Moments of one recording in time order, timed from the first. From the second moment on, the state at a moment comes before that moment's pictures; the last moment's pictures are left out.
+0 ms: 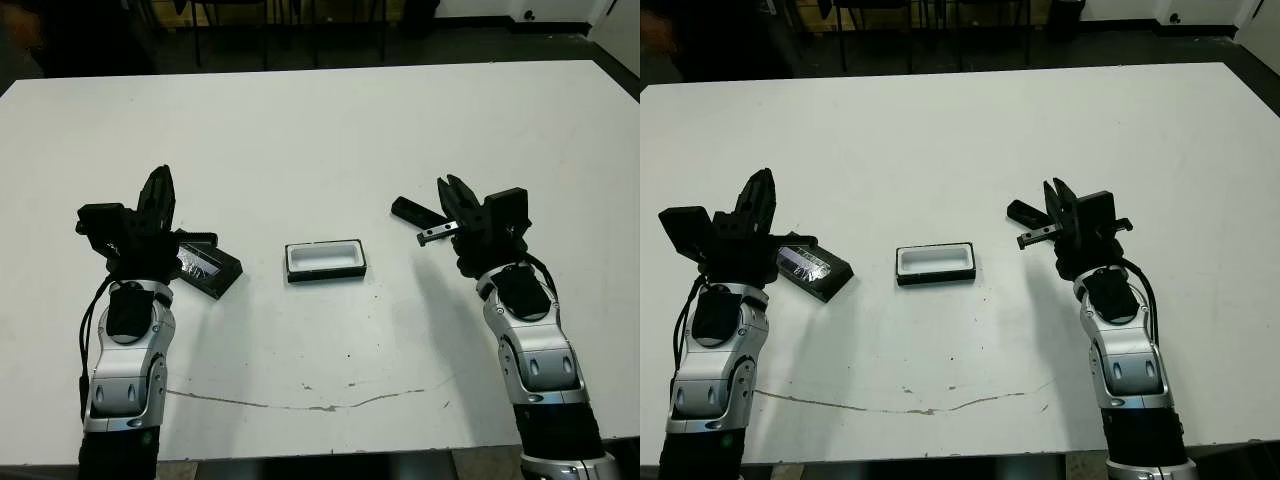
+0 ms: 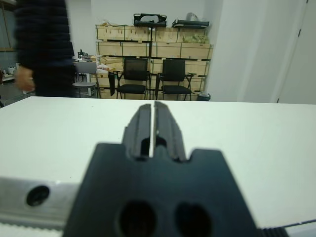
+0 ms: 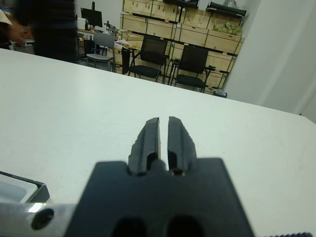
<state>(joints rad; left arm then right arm) -0.08 0.13 0.12 -0.20 -0.10 0.05 -0.01 -0.20 -0.24 0.01 -0.06 0.00 0.14 0.19</state>
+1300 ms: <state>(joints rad) -0.08 0.13 0.12 -0.19 -0.10 0.05 -0.02 -0.60 -0.67 0.02 0.37 0.23 0.25 1.02</state>
